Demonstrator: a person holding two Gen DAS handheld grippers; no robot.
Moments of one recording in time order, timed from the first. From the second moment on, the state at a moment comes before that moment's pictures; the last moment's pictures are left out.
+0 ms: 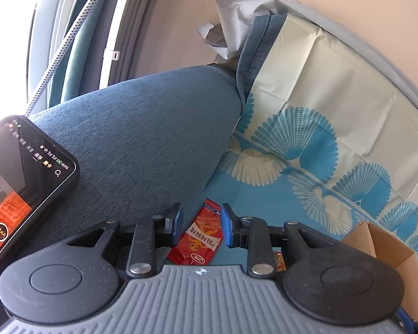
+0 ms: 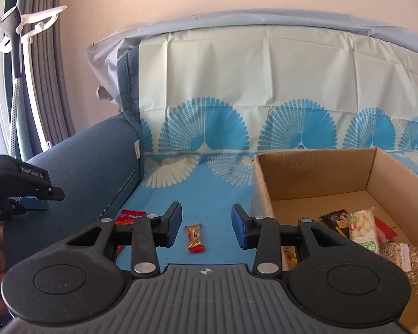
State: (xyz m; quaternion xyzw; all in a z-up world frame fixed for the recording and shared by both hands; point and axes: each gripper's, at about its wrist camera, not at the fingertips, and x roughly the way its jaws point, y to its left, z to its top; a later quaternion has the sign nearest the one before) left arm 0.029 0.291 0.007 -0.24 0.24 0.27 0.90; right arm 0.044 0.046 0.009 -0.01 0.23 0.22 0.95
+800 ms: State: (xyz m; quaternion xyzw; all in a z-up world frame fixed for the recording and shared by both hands) left arm 0.138 0.272 -0.068 -0.10 0.38 0.20 0.90; right arm 0.153 0.119 -0.098 -0.01 0.35 0.16 0.92
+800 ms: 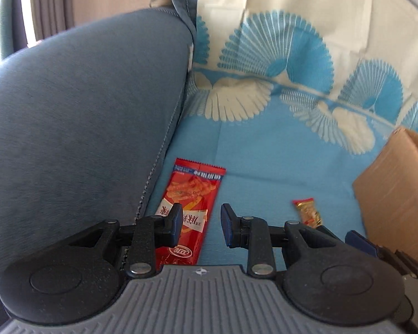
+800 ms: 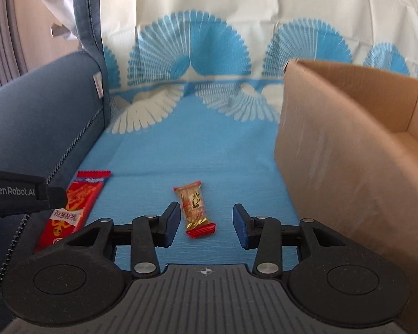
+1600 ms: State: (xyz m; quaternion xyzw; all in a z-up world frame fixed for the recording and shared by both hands) left arm 0.137 0.266 -0.070 -0.07 0.41 0.20 0.88; right arm 0.142 0.116 -0.098 -0.06 0.36 0.19 0.91
